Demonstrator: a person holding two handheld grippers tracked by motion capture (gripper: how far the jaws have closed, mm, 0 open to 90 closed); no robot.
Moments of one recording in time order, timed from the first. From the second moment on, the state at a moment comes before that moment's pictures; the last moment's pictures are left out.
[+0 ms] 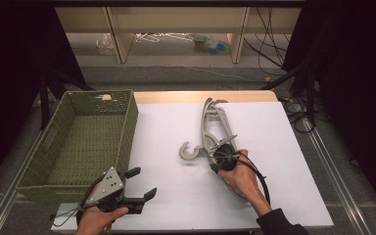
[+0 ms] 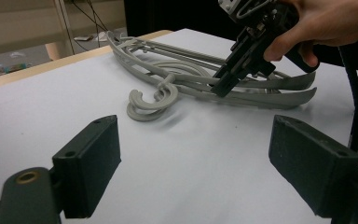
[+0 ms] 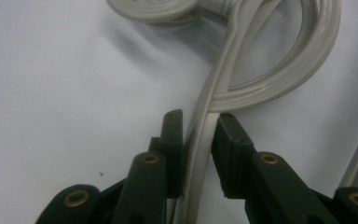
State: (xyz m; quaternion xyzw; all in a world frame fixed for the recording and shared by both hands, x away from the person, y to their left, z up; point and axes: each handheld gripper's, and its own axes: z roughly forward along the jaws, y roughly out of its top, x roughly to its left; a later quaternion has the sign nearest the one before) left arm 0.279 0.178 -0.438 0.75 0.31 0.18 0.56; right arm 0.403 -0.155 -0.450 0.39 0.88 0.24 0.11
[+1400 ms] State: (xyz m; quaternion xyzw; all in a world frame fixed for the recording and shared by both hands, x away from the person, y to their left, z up) left arm 0.282 0.177 -0.436 0.75 0.27 0.22 0.56; right arm 0.350 -0.167 -0.400 0.23 0.90 0.38 -0.02
